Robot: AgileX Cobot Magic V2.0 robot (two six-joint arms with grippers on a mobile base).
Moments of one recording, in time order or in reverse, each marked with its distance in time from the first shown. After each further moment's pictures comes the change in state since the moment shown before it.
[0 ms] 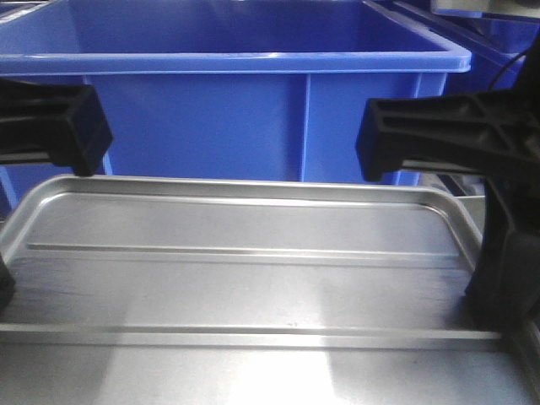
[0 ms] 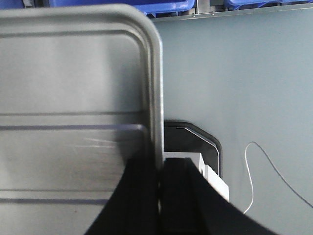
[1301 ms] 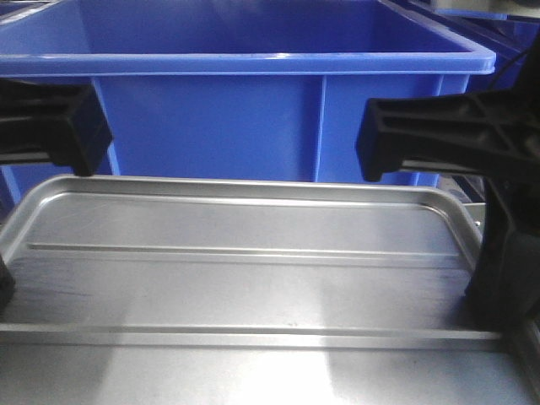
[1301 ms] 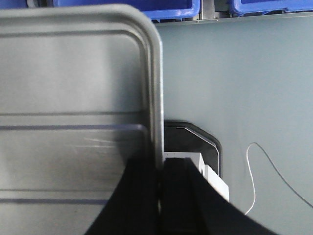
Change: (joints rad) left arm 0.000 0.000 0.000 0.000 0.000 0.000; right arm 0.000 0.000 0.000 0.000 0.000 0.000
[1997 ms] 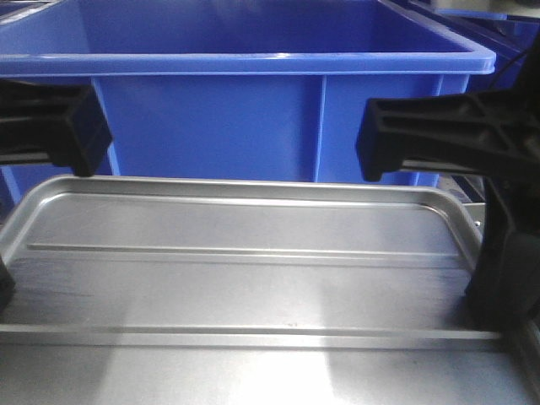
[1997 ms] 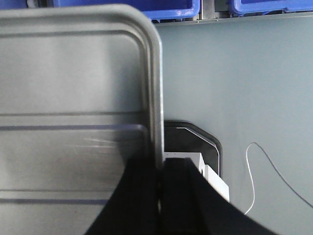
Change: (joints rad) left arm 0.000 0.000 0.000 -0.002 0.000 0.000; right arm 0.000 0.000 0.000 0.000 0.000 0.000
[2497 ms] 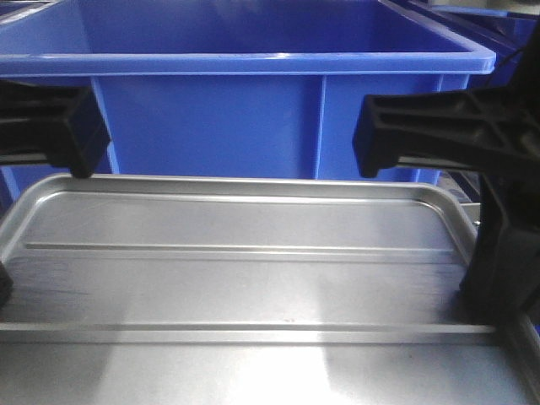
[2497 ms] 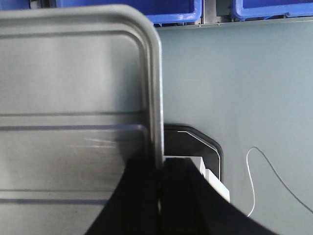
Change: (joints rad) left arm 0.000 0.000 0.000 0.004 0.004 0.000; right arm 0.000 0.000 0.000 -0.012 -0.013 0.000
